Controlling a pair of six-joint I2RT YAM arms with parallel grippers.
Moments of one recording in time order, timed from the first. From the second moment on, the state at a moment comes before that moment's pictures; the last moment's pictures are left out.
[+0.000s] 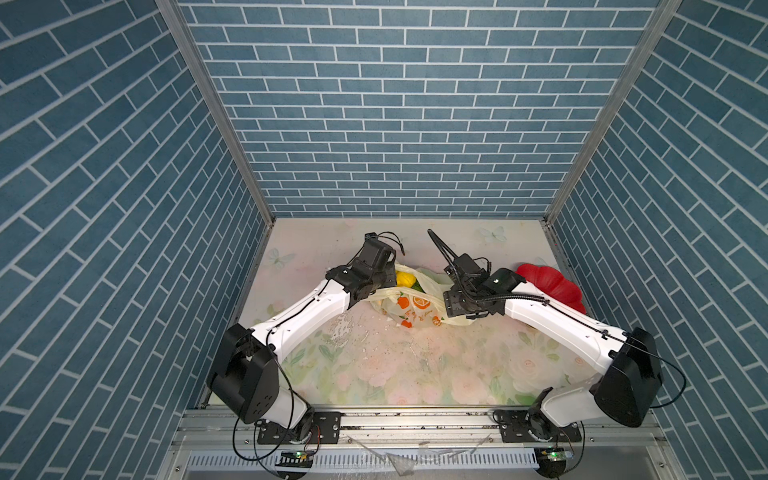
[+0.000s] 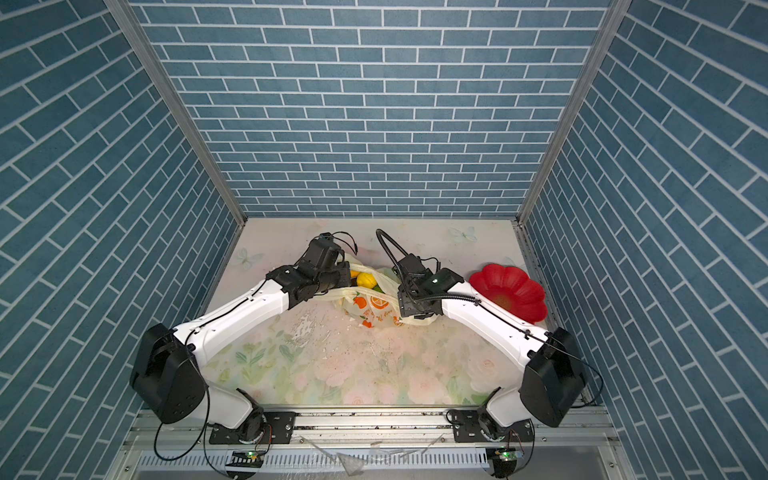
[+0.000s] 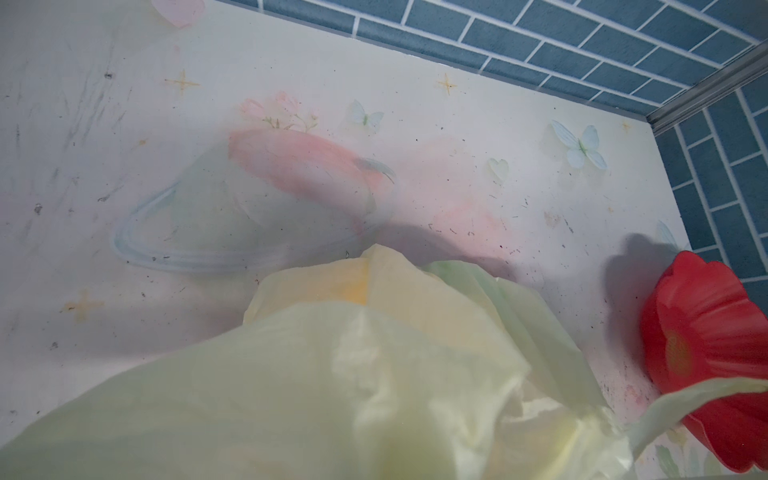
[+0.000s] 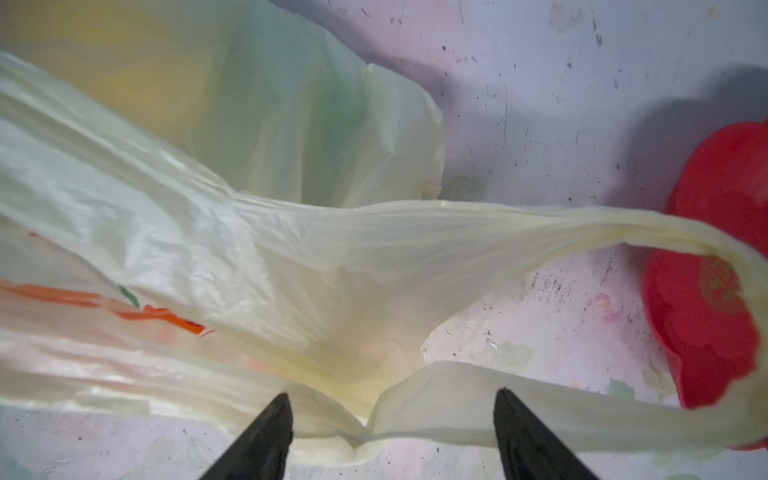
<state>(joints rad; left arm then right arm) -0.61 1.50 1.17 -0.45 -0.15 -0.62 0.79 1.44 1.22 -0.92 0.23 0.49</state>
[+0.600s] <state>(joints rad) -0.61 1.48 1.15 -0.42 -0.08 -0.58 0.80 1.59 1.39 -0.74 0.17 0.41</state>
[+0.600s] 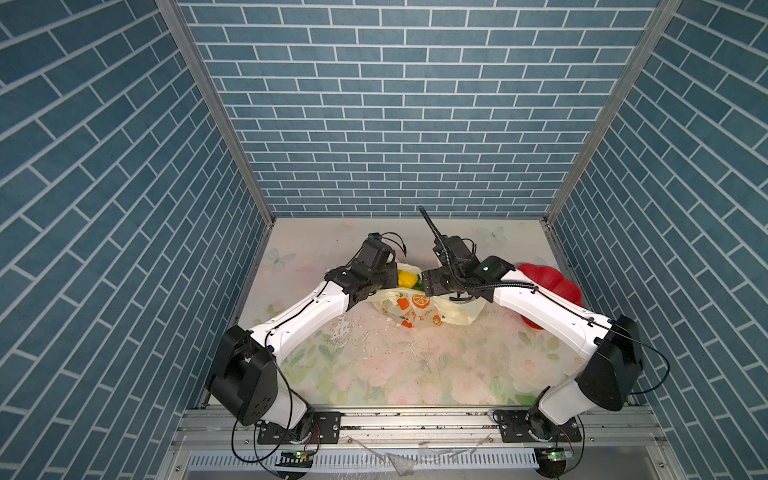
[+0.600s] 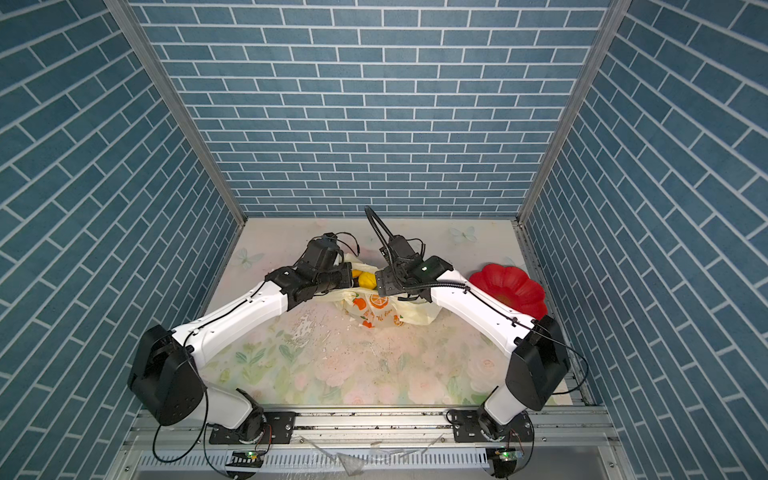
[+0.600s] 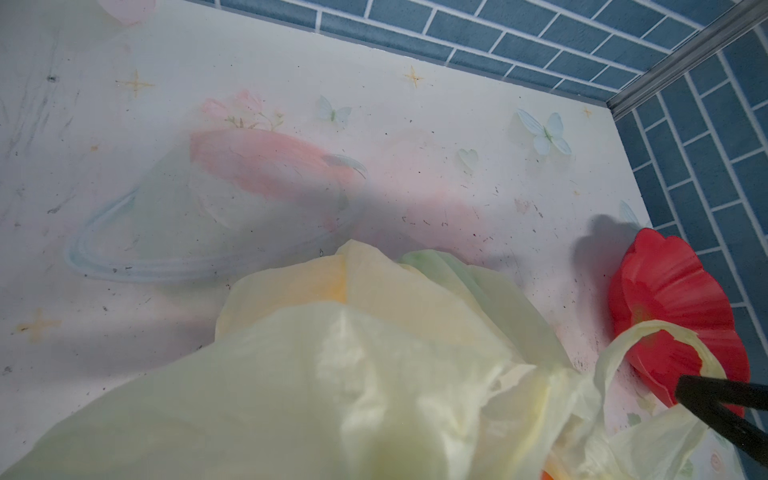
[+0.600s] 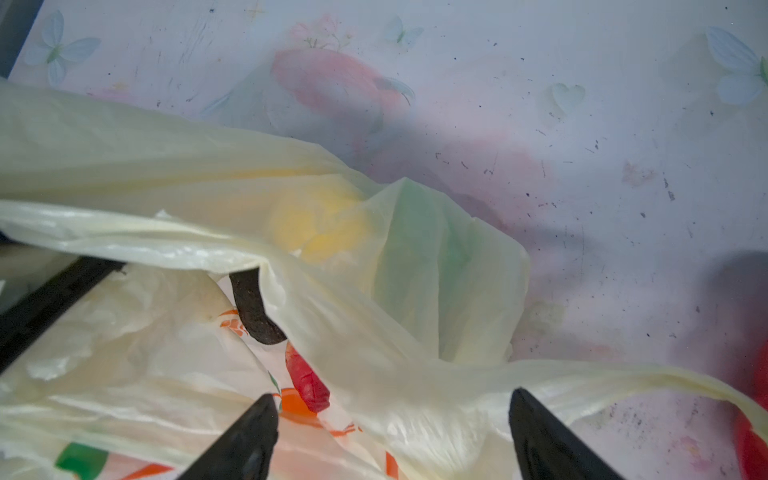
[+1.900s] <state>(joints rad) -0.46 1.52 1.20 -0.40 0.02 -0.53 0.49 1.71 1.56 -0.63 0.11 0.41</state>
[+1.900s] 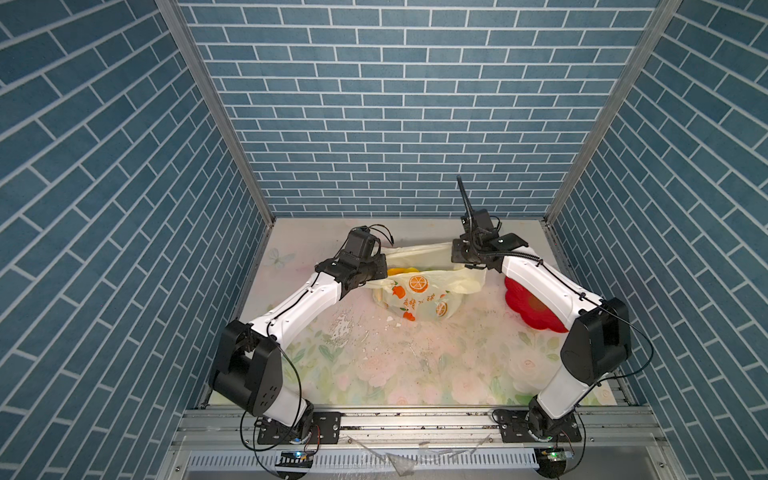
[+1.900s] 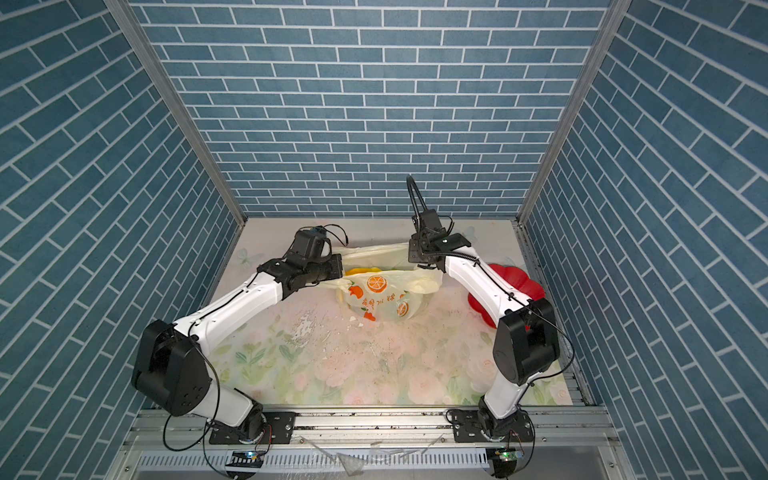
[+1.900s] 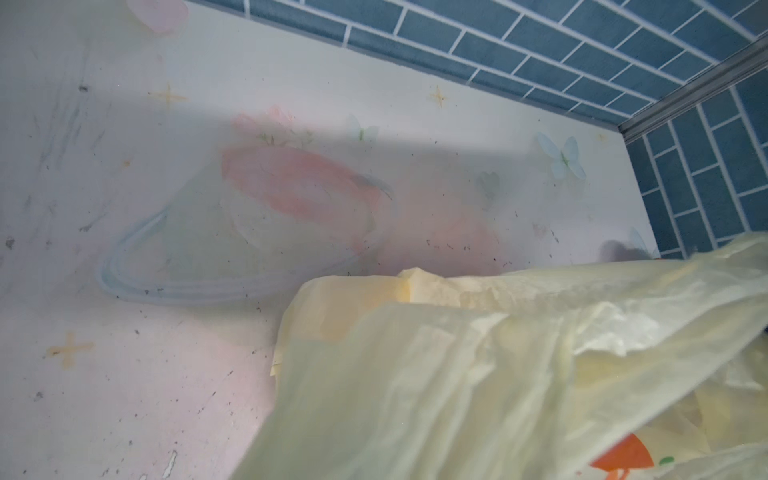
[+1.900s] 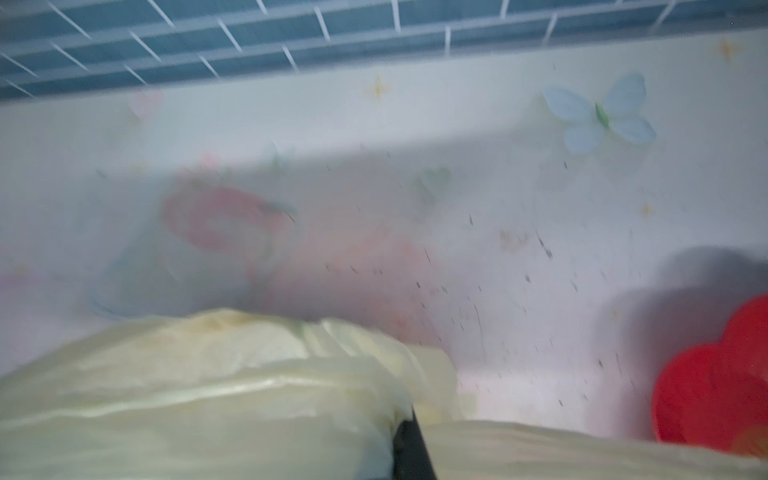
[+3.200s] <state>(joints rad) -0.56 1.59 1.14 -0.38 0.08 -0.50 0.63 1.77 1.63 -0.80 0.27 0.37</state>
